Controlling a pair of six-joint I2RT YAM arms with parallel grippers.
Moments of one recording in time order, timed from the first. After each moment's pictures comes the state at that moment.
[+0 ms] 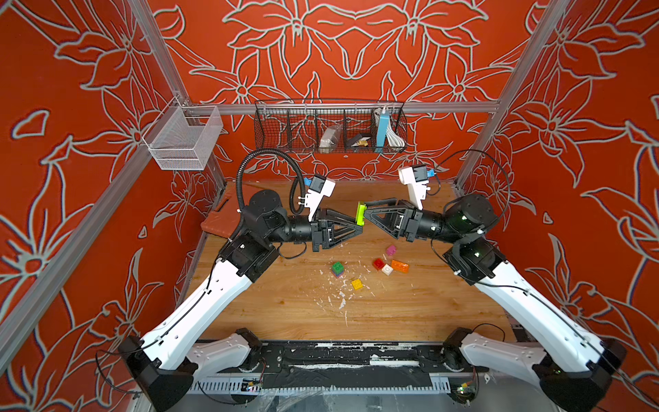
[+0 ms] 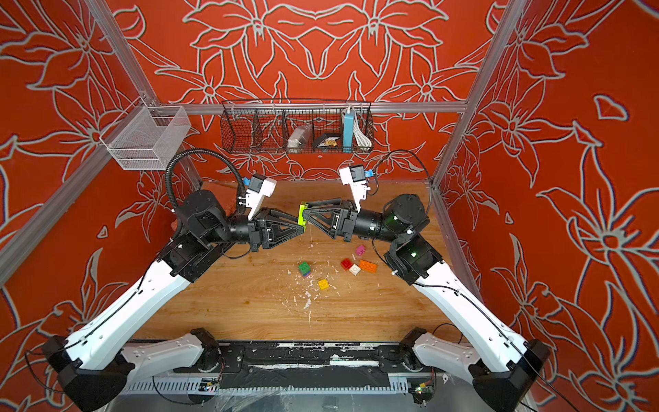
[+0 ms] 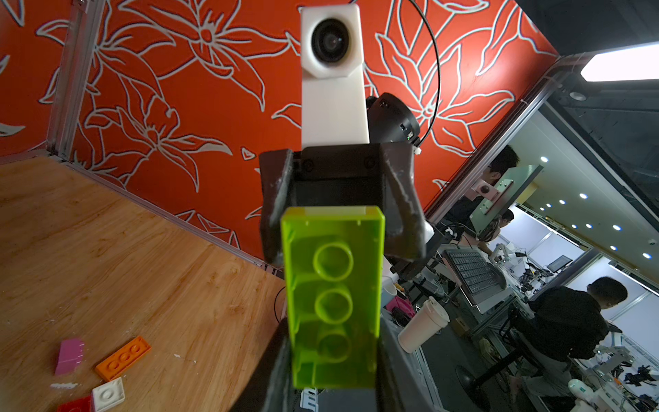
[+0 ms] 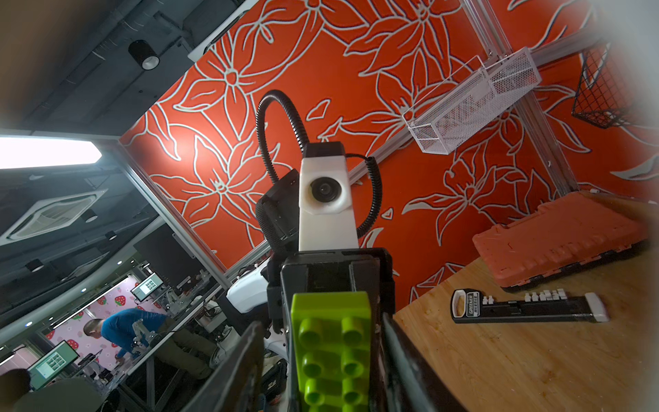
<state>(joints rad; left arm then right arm) -0.57 1.11 1.23 -0.01 0.94 -0.64 0.67 1.08 1.19 0.18 -0.78 0.84</state>
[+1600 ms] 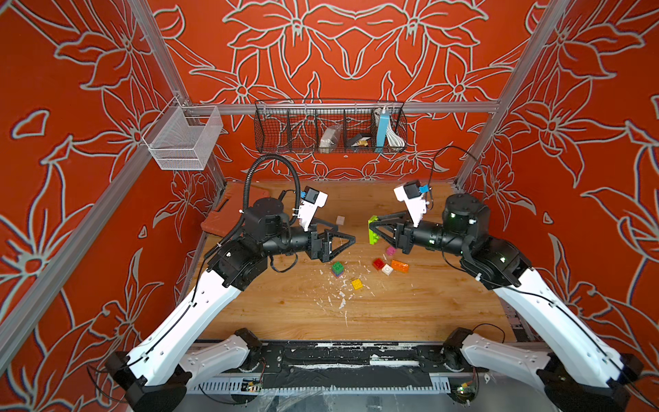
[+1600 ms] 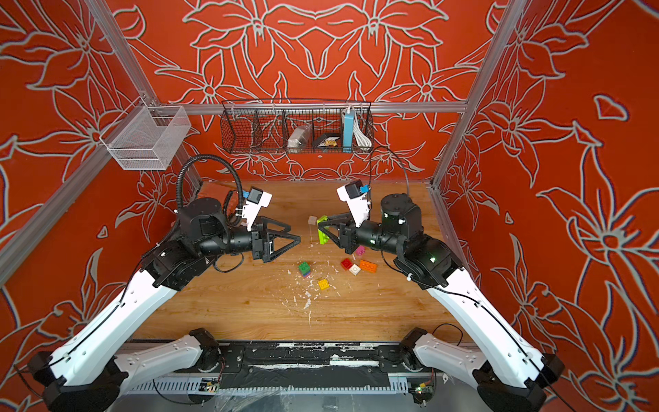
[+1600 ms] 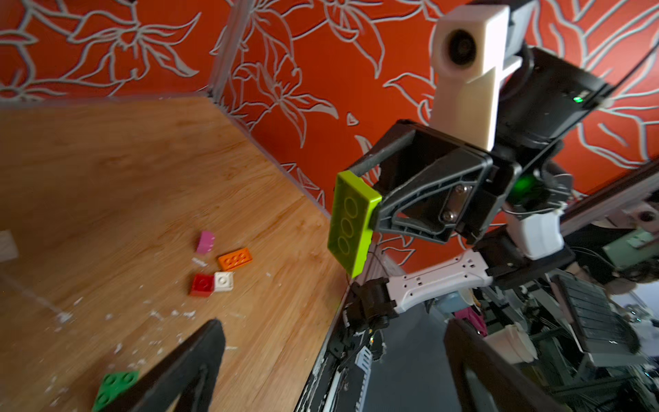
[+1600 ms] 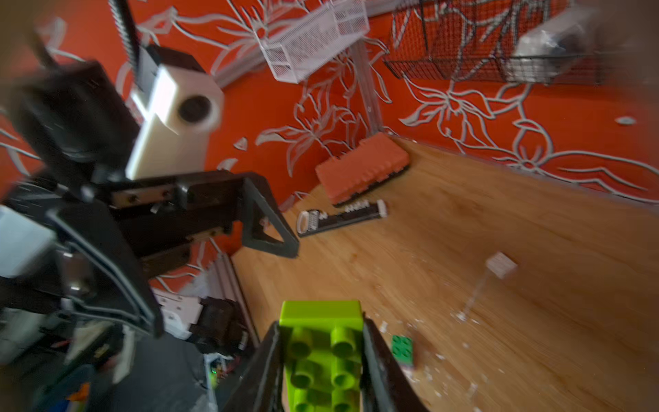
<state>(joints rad) -0.57 1.04 1.24 -0.51 0.57 -0.45 0.69 1.06 1.33 -0.64 -0.38 0.21</state>
